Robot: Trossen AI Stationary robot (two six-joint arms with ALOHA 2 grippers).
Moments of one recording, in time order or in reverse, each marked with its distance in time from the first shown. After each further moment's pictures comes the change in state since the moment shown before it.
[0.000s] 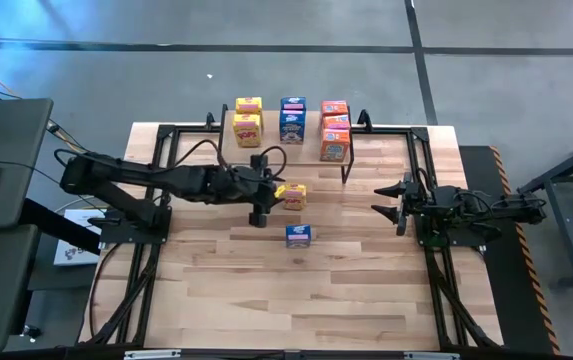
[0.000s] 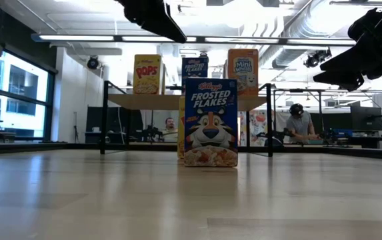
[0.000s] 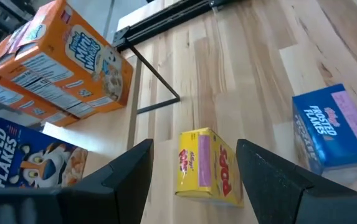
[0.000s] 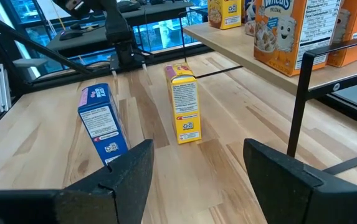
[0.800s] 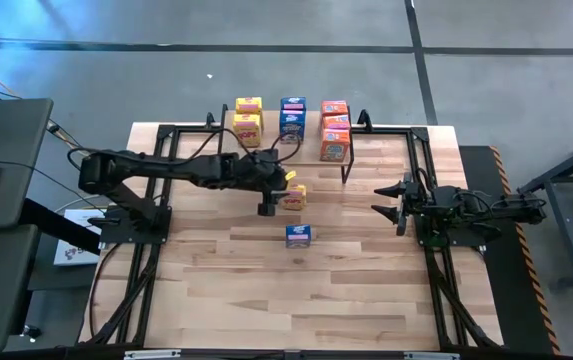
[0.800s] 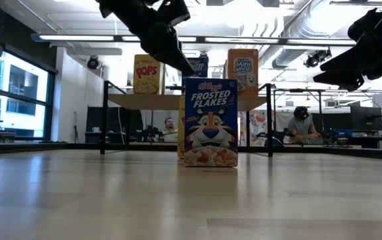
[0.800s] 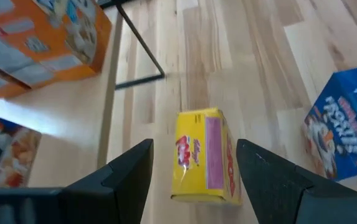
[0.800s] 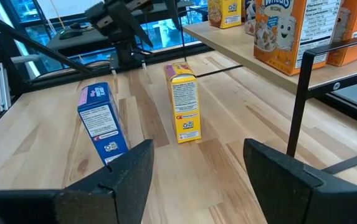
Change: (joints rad) left arm 0.165 0.134 0.000 0.046 0.227 -0.019; right arm 0.000 0.000 0.000 -0.003 0.000 0.000
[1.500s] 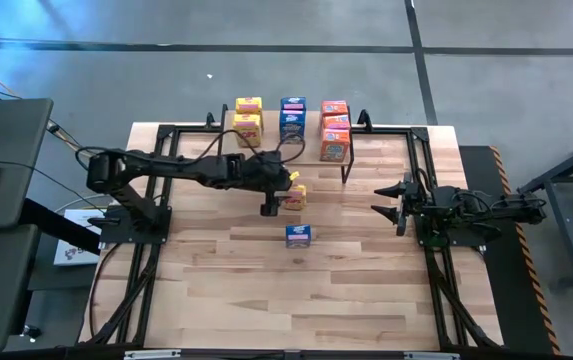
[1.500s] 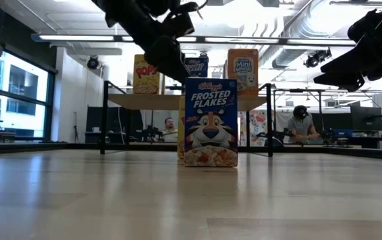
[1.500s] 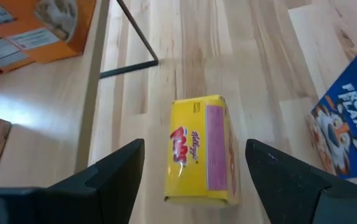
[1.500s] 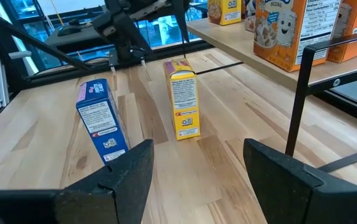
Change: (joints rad) left arm 0.023 0.062 -0.001 0.014 0.023 -0.010; right arm 0.000 0.000 0.000 -0.012 0.000 0.000
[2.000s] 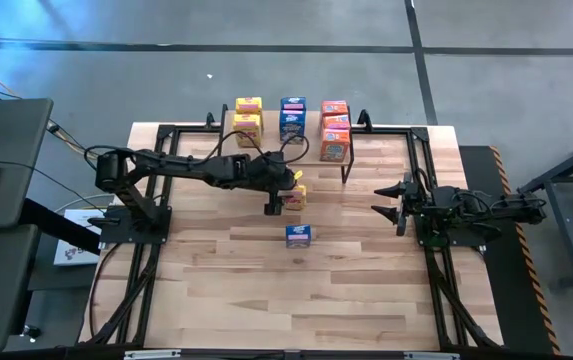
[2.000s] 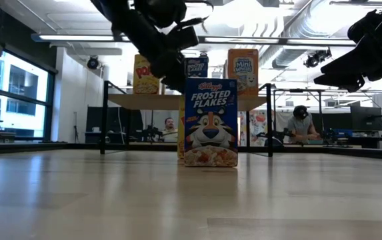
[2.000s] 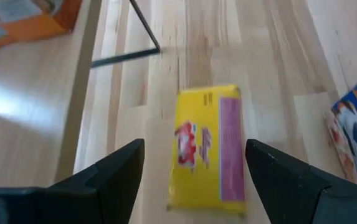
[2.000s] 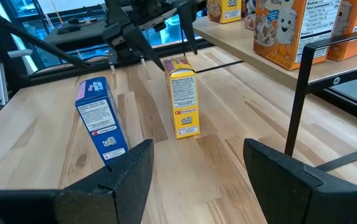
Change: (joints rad) left arm 0.019 0.068 0.001 0.033 0.002 -0.017; right arm 0.000 0.000 0.000 -0.006 0.000 0.000
